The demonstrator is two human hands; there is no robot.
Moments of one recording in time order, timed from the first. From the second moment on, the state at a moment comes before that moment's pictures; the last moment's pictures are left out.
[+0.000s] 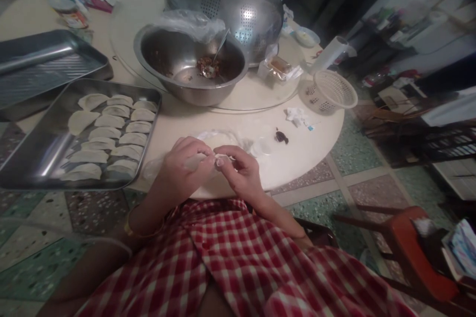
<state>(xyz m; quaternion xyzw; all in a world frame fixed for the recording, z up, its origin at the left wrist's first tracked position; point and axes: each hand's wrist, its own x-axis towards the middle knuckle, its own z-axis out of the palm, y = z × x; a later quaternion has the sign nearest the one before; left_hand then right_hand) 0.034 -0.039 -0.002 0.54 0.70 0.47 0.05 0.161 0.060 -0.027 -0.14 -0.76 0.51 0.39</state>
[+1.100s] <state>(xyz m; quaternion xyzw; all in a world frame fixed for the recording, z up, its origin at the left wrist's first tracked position) 0.022 -0.057 -0.008 0.59 0.70 0.40 0.07 0.171 0.062 -0.037 -0.08 -0.83 0.29 0.48</state>
